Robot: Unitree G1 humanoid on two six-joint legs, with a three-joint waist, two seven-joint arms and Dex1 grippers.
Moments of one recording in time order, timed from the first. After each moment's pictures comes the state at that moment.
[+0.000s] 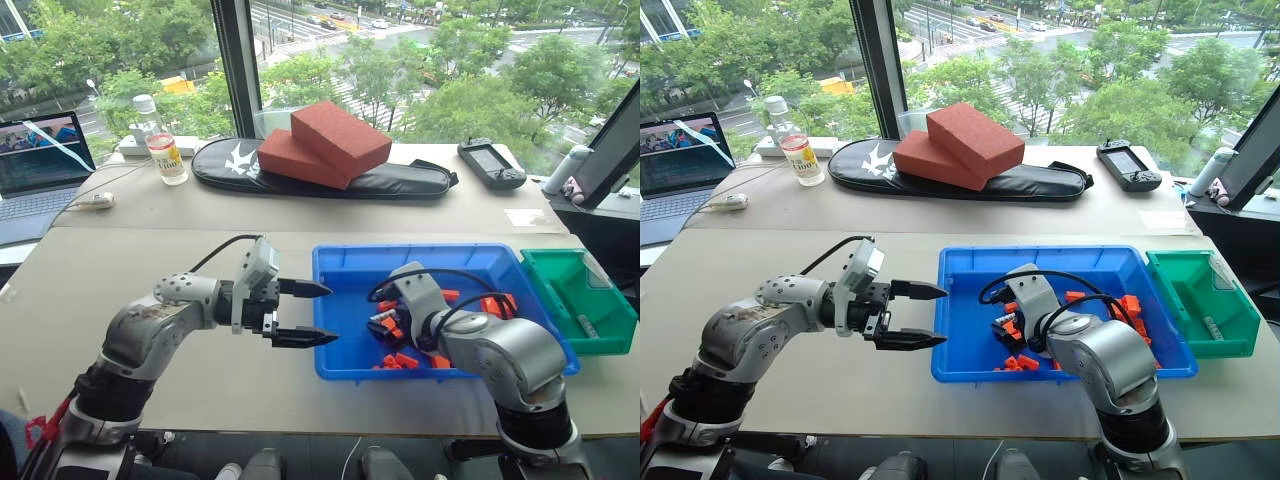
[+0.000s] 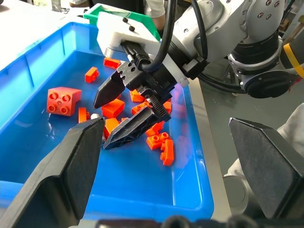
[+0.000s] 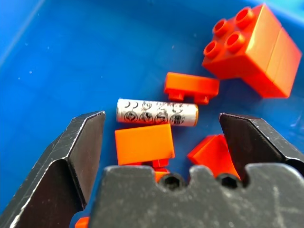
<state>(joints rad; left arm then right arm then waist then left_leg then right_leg) -0.47 0.64 -0.12 -0.29 -0.67 0.70 -1.13 -0.46 -0.37 0.11 -0.59 0.40 1.61 0.07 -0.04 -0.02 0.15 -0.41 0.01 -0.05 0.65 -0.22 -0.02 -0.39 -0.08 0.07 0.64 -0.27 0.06</state>
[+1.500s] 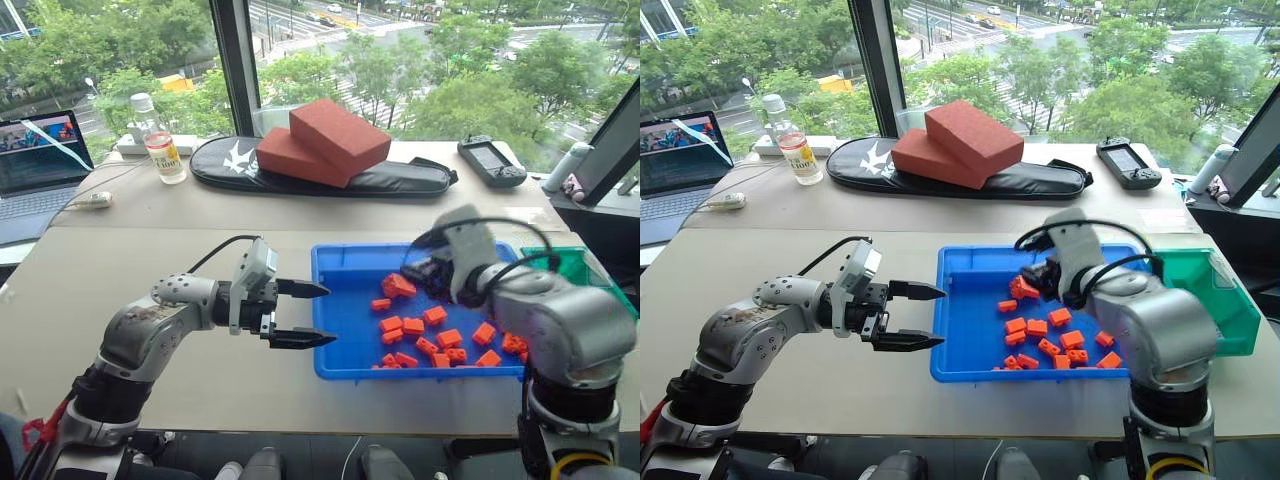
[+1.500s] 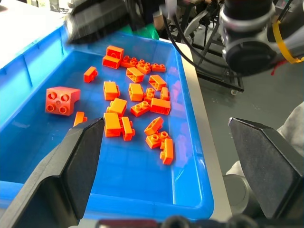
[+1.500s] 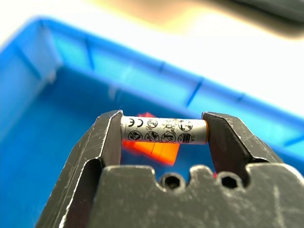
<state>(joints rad) -0.47 0.65 -0.11 -0.29 -0.67 0.68 -1.15 -0.73 -0.57 -0.23 -0.66 0.42 1.61 0.24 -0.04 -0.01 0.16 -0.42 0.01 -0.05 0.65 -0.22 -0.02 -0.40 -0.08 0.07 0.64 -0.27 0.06</state>
